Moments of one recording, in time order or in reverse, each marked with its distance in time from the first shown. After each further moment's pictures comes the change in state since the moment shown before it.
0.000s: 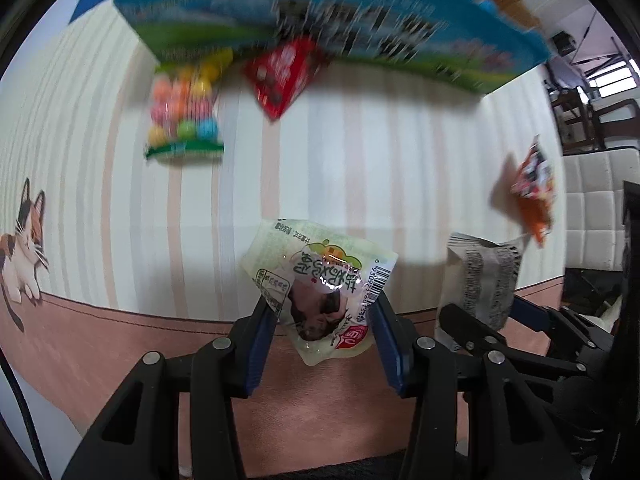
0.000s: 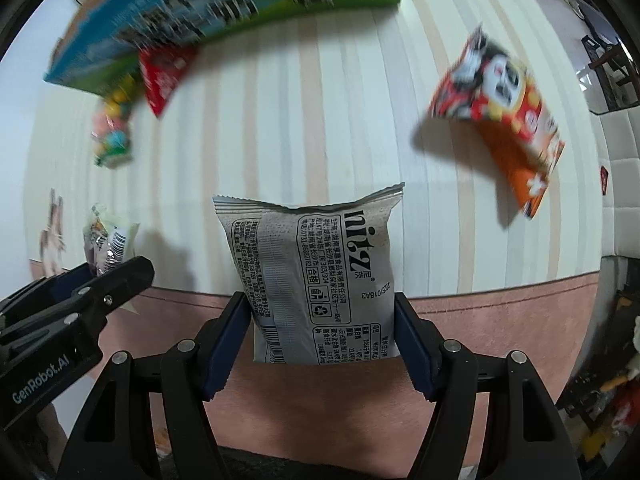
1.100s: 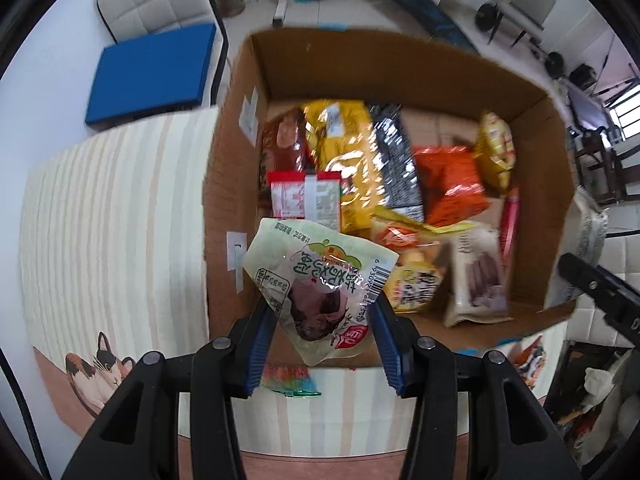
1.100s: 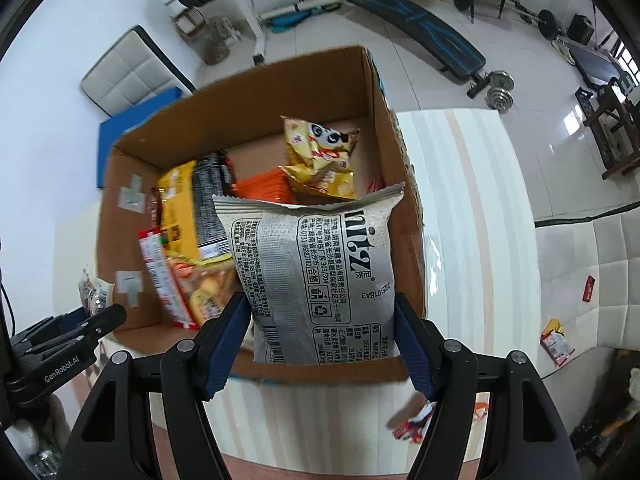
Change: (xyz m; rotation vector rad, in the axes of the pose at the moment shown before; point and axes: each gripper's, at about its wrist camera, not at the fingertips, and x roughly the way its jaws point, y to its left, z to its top) left arm -0.069 0.068 0.206 0.005 -0.085 0.133; right arm -0.107 0.001 0.238 0.030 -0.205 0.010
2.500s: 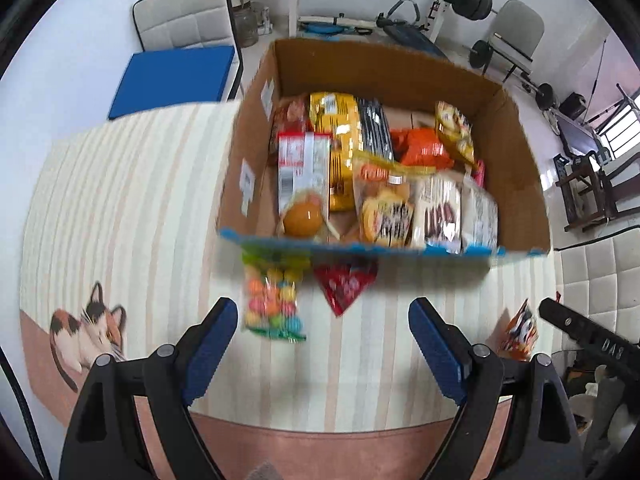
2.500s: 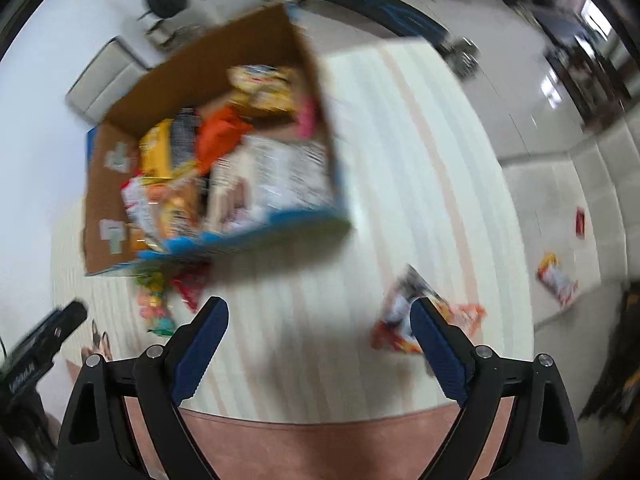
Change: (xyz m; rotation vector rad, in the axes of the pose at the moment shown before) left arm -0.040 -0.011 -0.111 -0.049 -0.175 -0.015; right arm -0.020 -0.061 -0.128 0.172 -0.002 -0.017
